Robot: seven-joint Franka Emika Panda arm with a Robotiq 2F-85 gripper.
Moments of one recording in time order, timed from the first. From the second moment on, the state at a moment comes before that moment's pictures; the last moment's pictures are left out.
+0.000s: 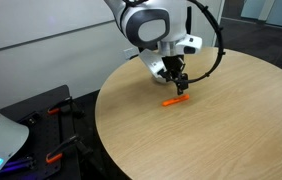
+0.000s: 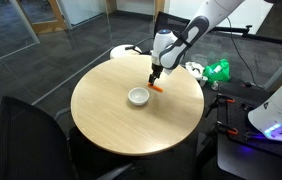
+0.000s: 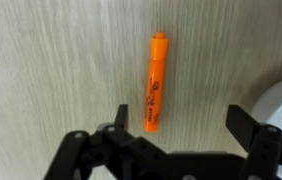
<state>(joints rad) -0.13 0.62 -0.04 -2.04 0.05 2.75 -0.05</state>
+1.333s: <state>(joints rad) -0.13 0.78 -0.05 -1.91 0.05 2.75 -0.05</state>
